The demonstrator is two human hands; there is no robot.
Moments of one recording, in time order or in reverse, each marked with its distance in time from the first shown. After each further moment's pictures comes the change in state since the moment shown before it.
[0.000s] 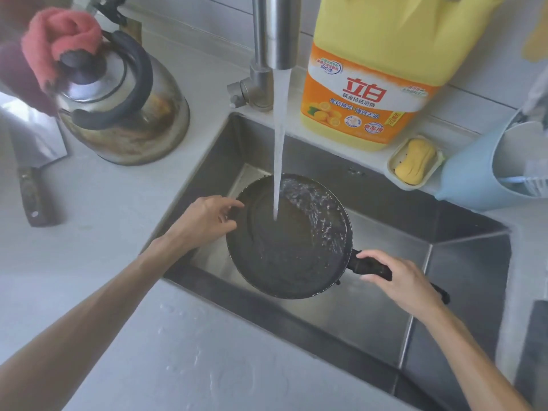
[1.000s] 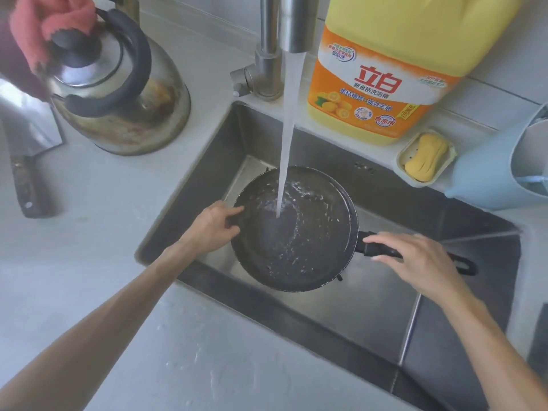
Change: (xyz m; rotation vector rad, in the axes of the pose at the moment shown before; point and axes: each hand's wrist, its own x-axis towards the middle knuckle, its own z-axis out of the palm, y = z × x) left_hand -0.001 -0.012 0.035 -0.011 -0.090 -0.142; right_hand 0.018 -0.012 -0.031 -0.284 0.160 -0.255
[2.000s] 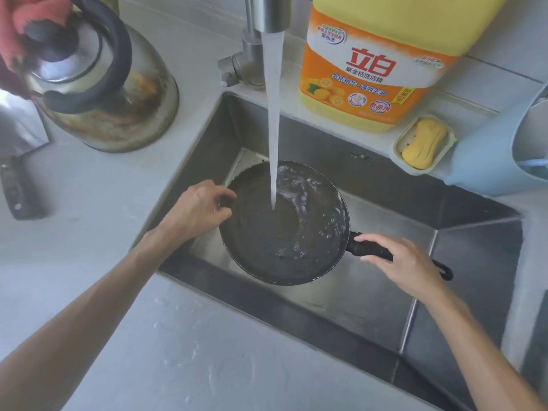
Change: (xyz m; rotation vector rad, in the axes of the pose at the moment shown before) left_hand 0.006 0.007 -0.028 0.090 0.133 0.122; right_hand -0.010 0.004 0.032 0.257 -0.088 0.139
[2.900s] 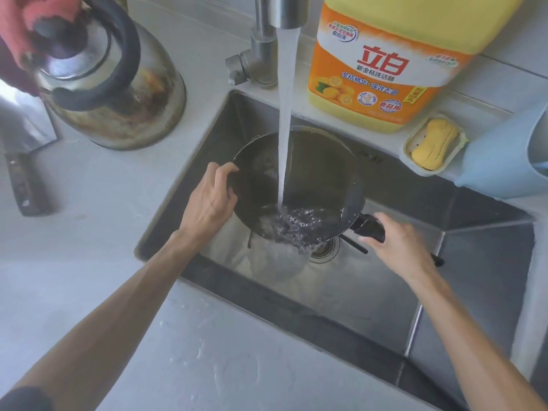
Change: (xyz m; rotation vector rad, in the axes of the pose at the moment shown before) left_hand 0.004 -0.001 0.027 0.038 0.379 0.131; right_hand 0.035 -0.024 0.004 -0.133 0.007 0.285
